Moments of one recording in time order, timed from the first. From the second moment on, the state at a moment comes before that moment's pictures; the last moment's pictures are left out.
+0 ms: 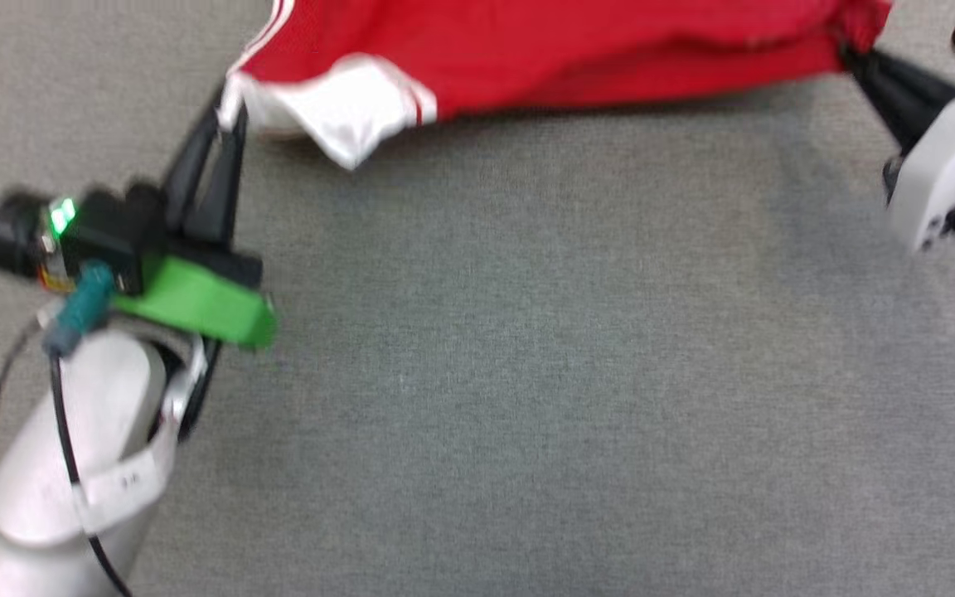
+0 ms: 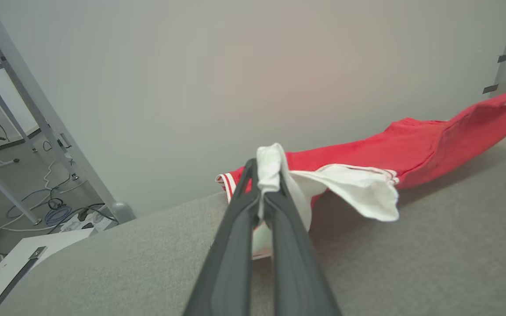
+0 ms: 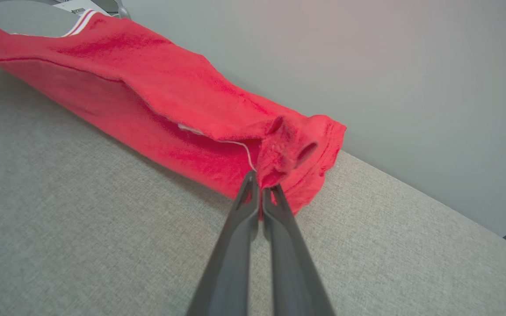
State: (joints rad) left arm -0.57 0.50 -0.41 0.10 -0.39 0.05 -0.26; right arm -1.02 -0.71 0.89 0.44 0.81 0.13 -0.02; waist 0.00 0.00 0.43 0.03
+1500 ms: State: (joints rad) left arm 0.12 0.50 -0.54 0.03 -0.58 0.11 -0.20; right arm 0.03 -0.68 0.41 0.16 0.74 0.13 0.02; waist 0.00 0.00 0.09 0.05
